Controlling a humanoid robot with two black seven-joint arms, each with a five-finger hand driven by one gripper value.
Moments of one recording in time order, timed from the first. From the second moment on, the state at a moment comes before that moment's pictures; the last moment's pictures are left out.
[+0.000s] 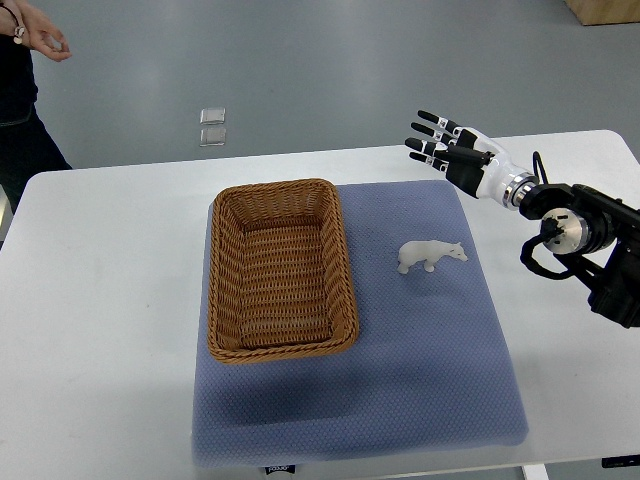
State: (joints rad) left arm 0.06 0.00 -0.16 -0.16 0.04 -0.01 0.06; right arm 0.81 -0.30 0.57 0.70 -0.09 0.26 0.14
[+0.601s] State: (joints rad) left arm 0.06 0.00 -0.16 -0.15 0.03 -0.01 0.06; right arm 0.82 -0.31 0.57 0.72 -0.16 0.28 0.15
